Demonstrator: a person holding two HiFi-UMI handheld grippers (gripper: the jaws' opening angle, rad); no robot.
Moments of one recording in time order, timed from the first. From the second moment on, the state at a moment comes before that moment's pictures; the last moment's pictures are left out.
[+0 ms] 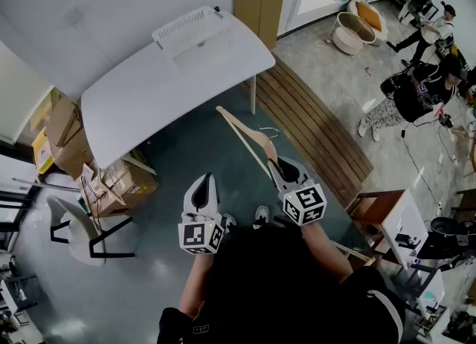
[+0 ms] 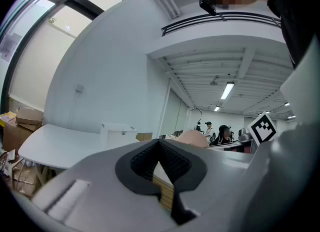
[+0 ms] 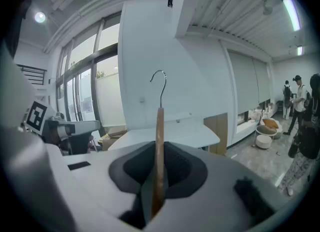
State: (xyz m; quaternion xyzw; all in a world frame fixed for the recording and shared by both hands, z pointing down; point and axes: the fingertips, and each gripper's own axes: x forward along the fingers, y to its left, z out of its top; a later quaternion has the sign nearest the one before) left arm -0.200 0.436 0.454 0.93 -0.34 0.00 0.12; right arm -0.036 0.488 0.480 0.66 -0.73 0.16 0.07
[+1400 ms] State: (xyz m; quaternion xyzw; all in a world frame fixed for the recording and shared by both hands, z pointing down) left arm -0.256 0.410 0.471 0.94 -0.32 0.01 0.15; right arm -0.098 0.460 0.478 0.67 -0.72 0.16 0.06
